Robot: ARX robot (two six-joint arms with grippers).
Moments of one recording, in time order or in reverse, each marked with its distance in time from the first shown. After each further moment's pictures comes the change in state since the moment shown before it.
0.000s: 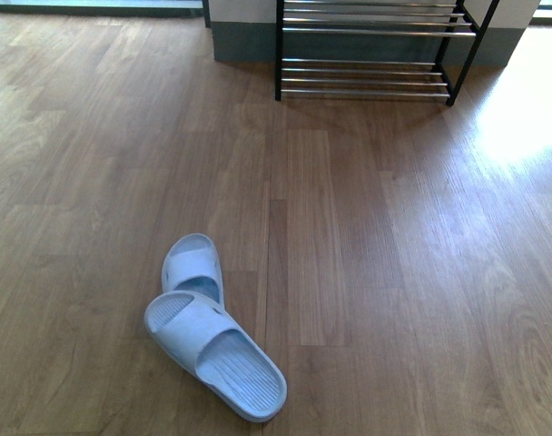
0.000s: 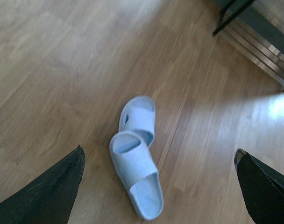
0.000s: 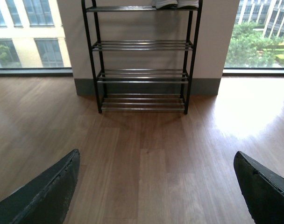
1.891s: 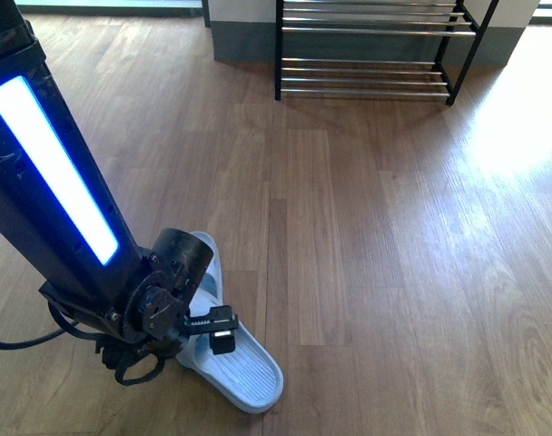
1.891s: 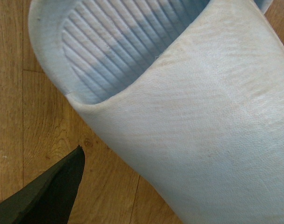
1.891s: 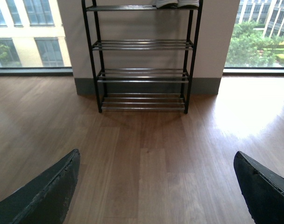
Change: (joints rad) left arm -0.126 1.501 0.914 -0.003 0.030 0.172; right arm 0.000 0.000 0.000 0.000 0.000 0.000
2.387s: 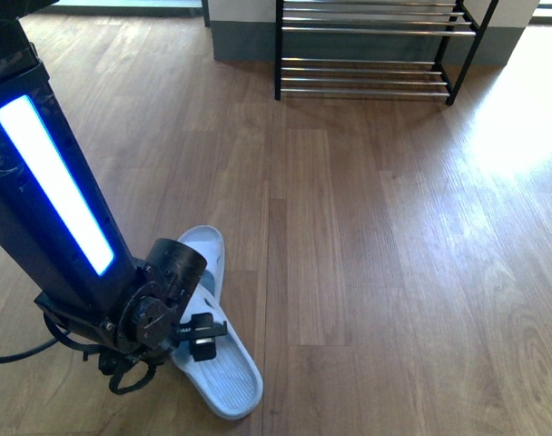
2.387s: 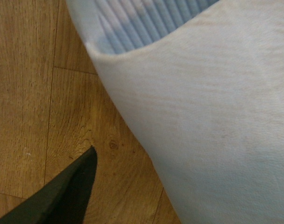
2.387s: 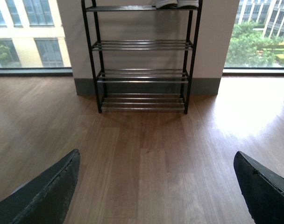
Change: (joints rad) left arm 0.014 0.023 -0.008 0.003 -0.075 -0.005; right arm 0.000 0.000 0.000 0.000 0.000 0.000
